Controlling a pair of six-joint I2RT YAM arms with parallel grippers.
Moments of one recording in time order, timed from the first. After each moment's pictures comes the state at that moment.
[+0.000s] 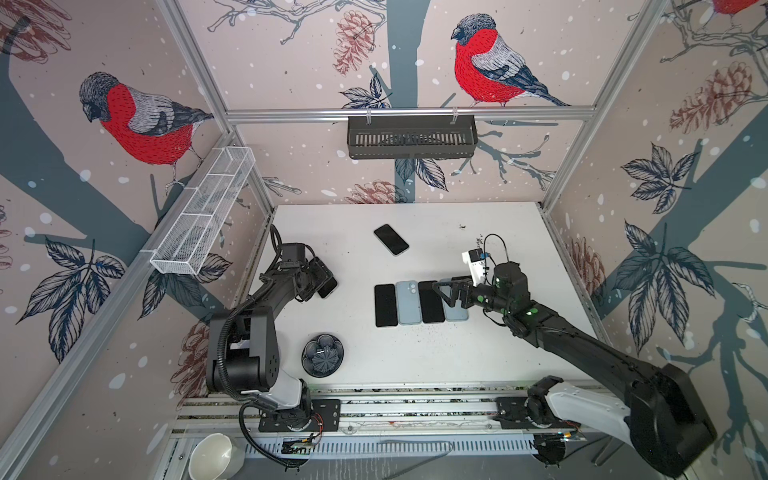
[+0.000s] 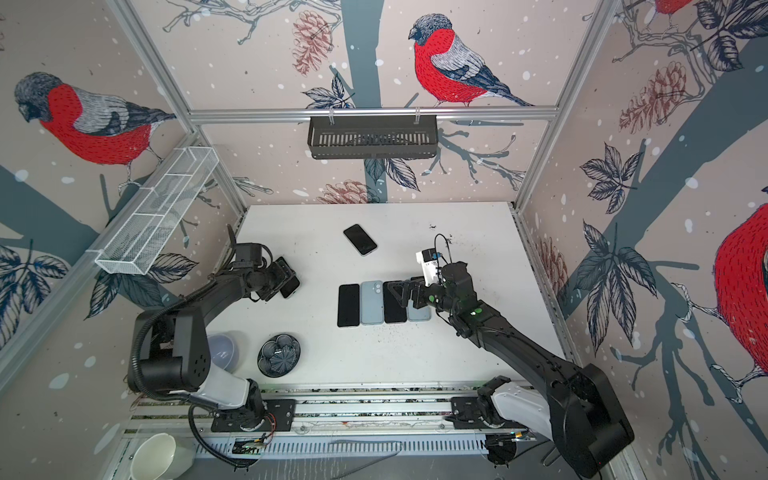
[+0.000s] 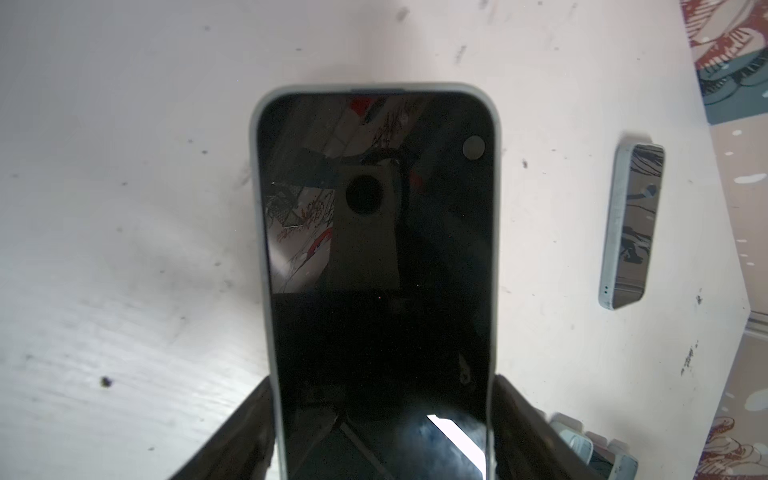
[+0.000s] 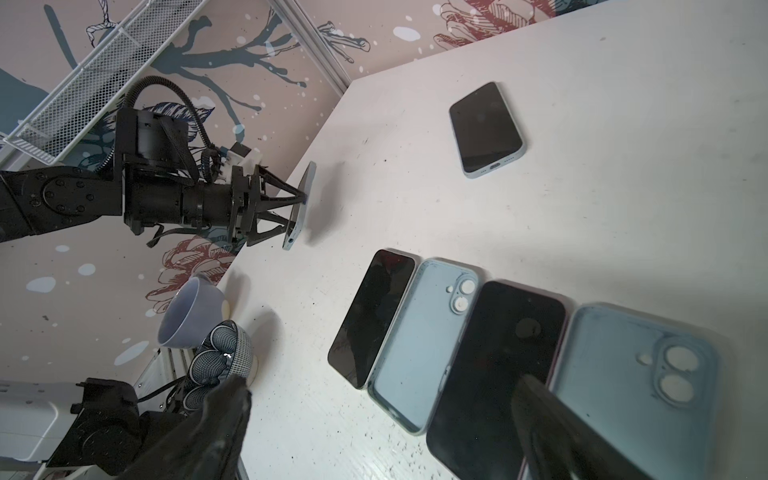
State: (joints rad) left arm 0.04 1.53 0.89 -0.35 0.24 -0.69; right arm 0.52 1.15 0.58 0.16 -0.47 0.44
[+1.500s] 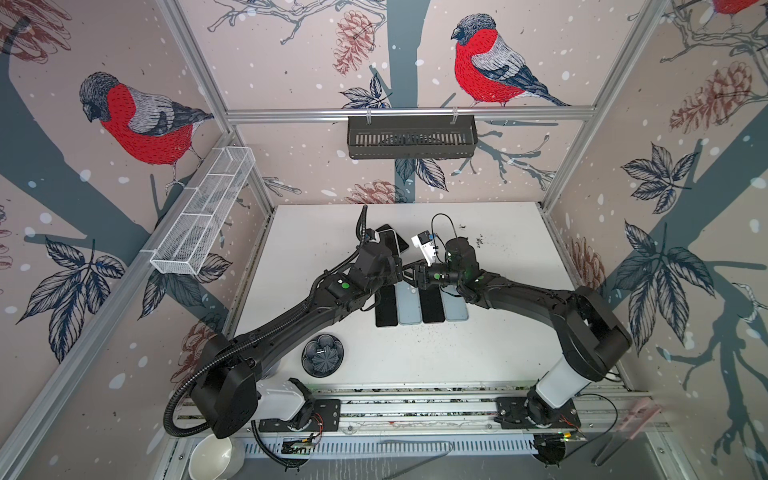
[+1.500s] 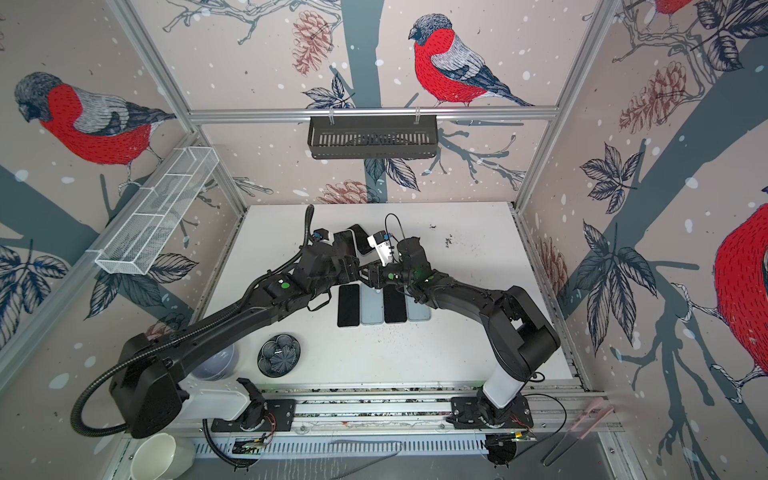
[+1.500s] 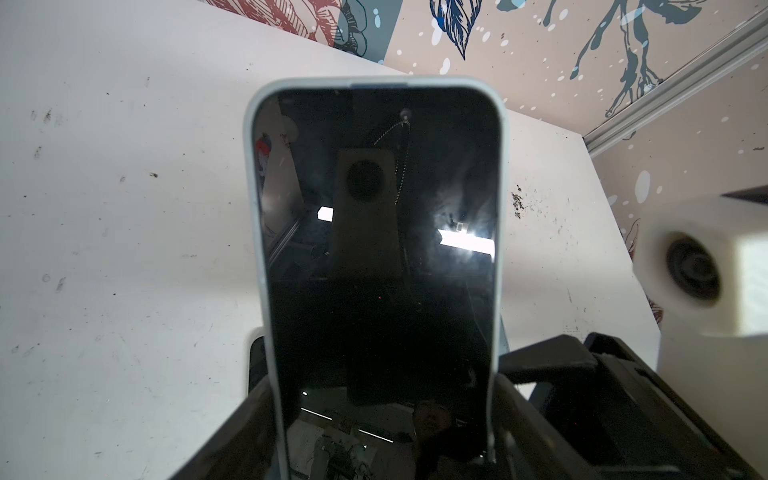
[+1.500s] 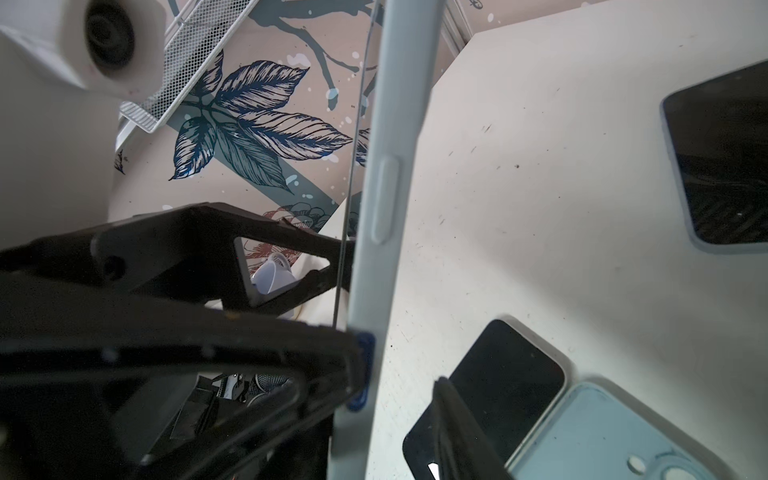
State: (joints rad) left arm -0.72 1.34 1.01 -0.30 -0.25 -0.69; right arm 0.65 1.66 0.94 0.38 -0.68 0.49
